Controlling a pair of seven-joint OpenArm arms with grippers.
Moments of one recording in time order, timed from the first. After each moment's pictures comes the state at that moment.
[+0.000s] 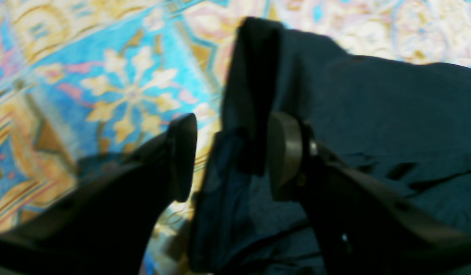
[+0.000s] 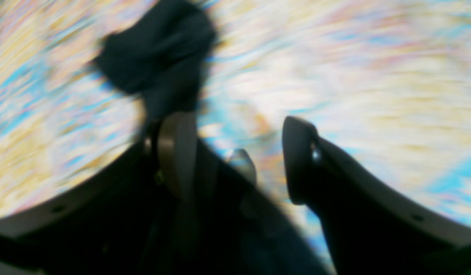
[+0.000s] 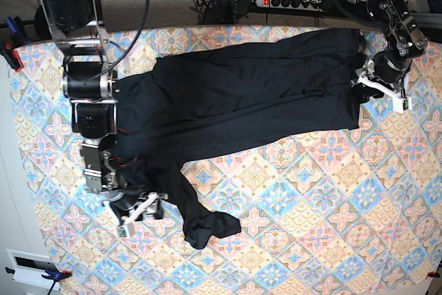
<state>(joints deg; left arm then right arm) 13.6 -12.3 -36.5 94.4 -34.8 -19.8 56.2 44.7 11.1 -2.6 25.3 10.9 27.0 -14.6</state>
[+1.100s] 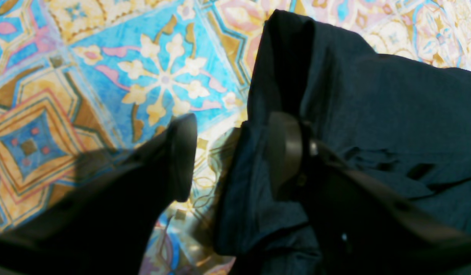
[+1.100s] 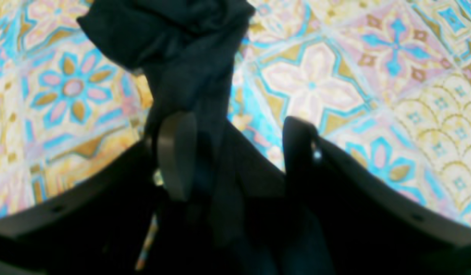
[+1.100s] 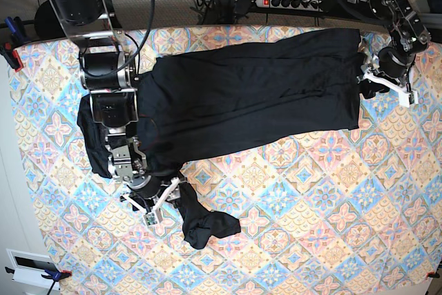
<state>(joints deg) 14.4 -12.3 -39.2 94.4 -34.3 -19.8 56.7 40.5 3.8 -2.4 25.3 -4.6 20.3 -5.1</state>
